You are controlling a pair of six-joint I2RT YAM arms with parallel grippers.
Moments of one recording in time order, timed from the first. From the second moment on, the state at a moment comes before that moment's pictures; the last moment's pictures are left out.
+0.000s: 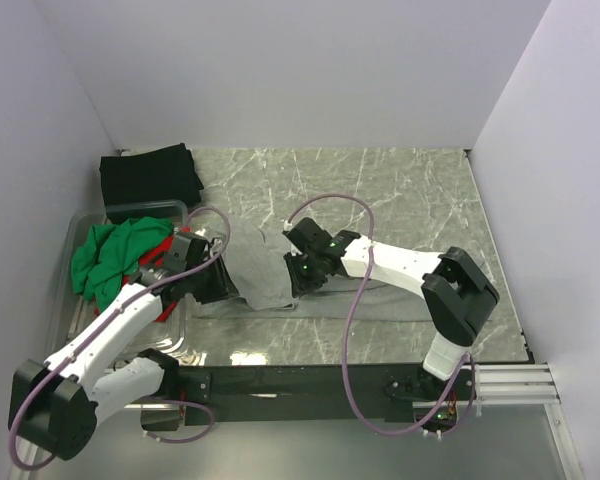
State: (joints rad) left arm -0.40 1.00 0.68 -0.63 0.16 -0.70; right arm 0.86 1.71 1.15 -0.53 -0.14 0.49
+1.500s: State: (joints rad) left arm -0.40 2.16 1.66 -0.66 0.06 -0.67; right arm 0.27 1.77 1.08 -0.54 -0.07 0.38
